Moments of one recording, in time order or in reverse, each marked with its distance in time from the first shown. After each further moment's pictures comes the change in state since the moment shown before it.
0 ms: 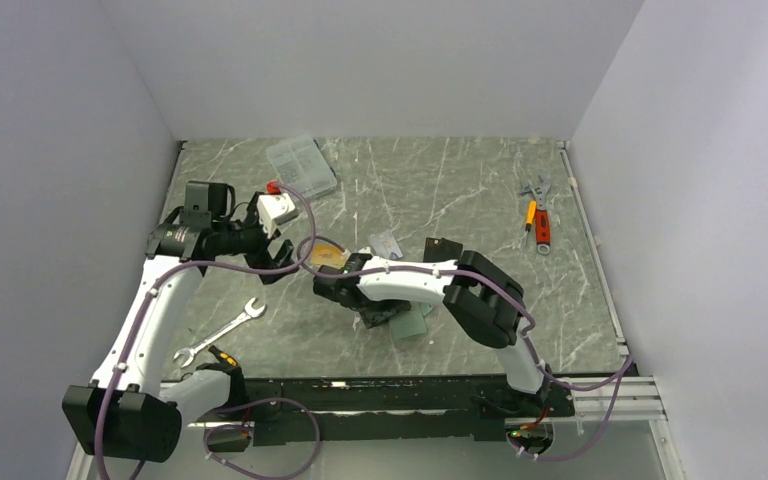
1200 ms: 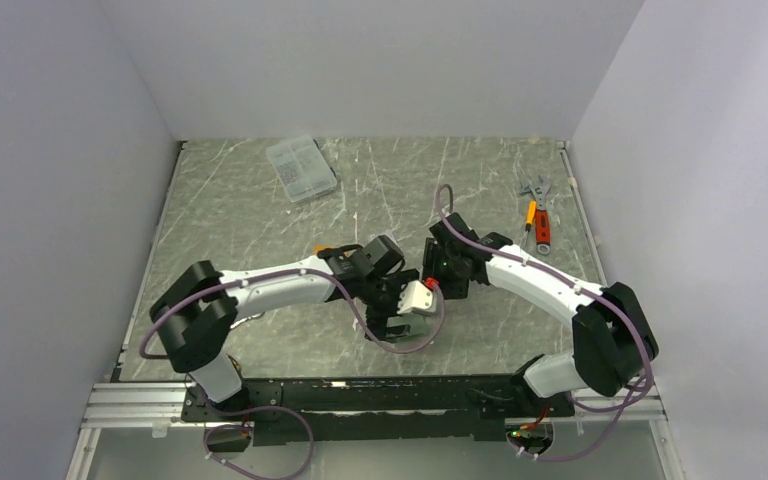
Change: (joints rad) left arm -0.848 0.532 -0.010 0.402 -0.187 -0.038; right arm -0.519 -0.672 -0.583 0.468 -0.510 -0.056
